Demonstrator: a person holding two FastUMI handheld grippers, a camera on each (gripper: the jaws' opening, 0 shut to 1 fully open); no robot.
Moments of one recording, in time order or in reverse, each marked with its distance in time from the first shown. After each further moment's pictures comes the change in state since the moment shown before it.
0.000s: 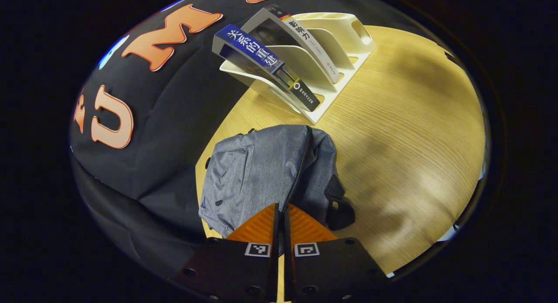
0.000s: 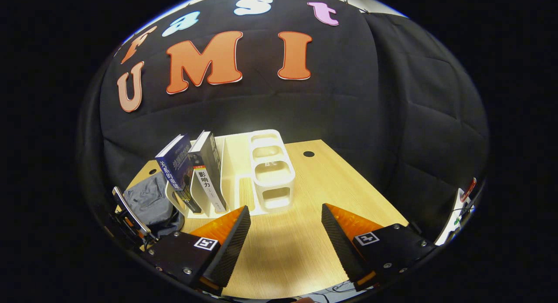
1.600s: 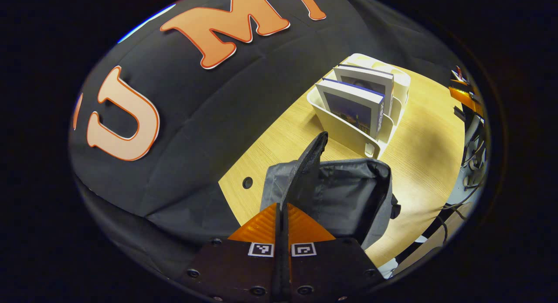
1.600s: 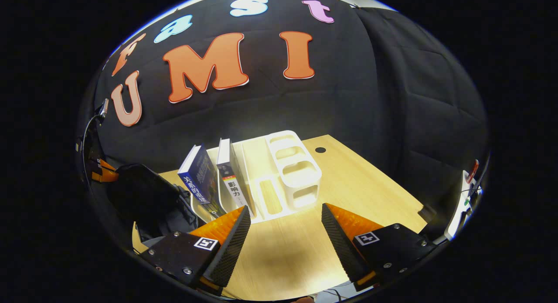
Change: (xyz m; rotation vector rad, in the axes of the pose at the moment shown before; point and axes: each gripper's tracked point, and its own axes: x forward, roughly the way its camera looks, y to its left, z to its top) left arm -0.045 0.266 0.068 -0.082 -0.063 -0.161; right arm -0.019 0.076 0.019 0.090 0.023 0.006
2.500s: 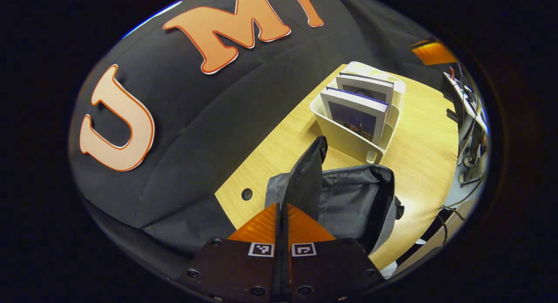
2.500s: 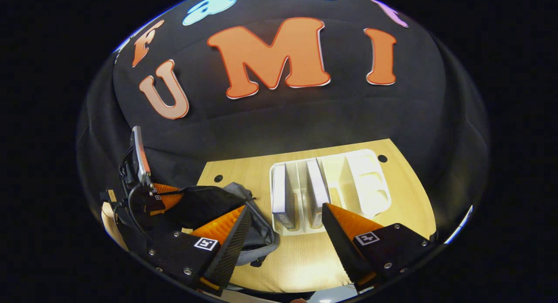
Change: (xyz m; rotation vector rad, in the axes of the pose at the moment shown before) left arm 0.017 0.021 0.007 0.031 -0.071 -0.079; right arm 0.017 0.195 0.120 -0.153 0.295 0.282
